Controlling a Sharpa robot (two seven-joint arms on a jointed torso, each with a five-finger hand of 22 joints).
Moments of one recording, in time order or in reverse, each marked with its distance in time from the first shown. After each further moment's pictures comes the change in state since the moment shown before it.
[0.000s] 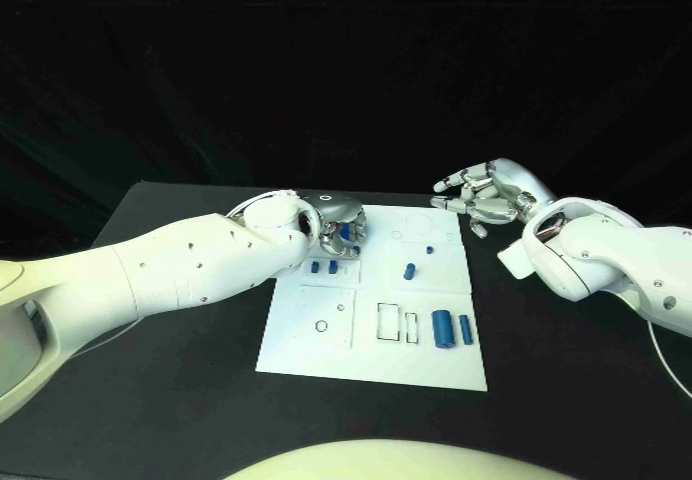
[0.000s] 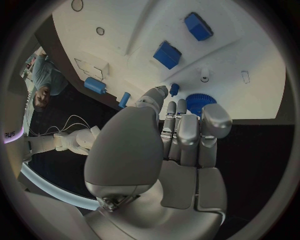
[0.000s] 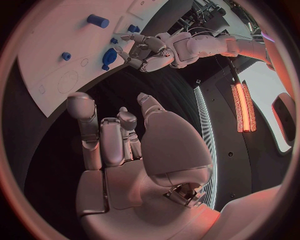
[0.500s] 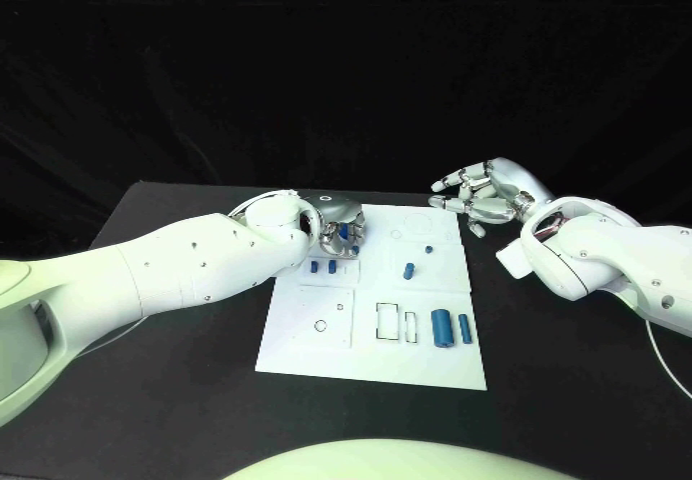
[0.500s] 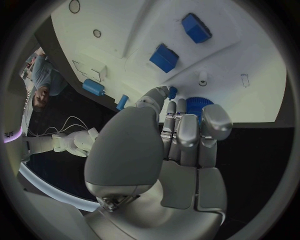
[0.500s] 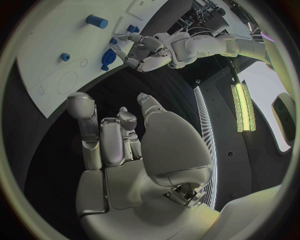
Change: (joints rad) left arm -0.003 0.018 0.000 -0.031 -0.001 0.021 0.000; left_hand 0.008 0.008 0.015 -0.004 0.000 0.011 0.004 -0.011 -0.001 0.012 -0.004 -0.011 -0.005 0.003 -0.003 0.010 0.004 0.000 0.004 -0.004 0.010 0.013; right arm 0.000 0.002 0.000 0.003 0.000 0.000 0.000; right_hand 0.000 0.000 0.000 0.000 0.000 0.000 0.000 0.000 0.000 0.000 0.000 0.000 0.000 0.000 0.000 0.000 0.000 0.000 0.000 0.000 -0.004 0.000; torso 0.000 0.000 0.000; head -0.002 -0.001
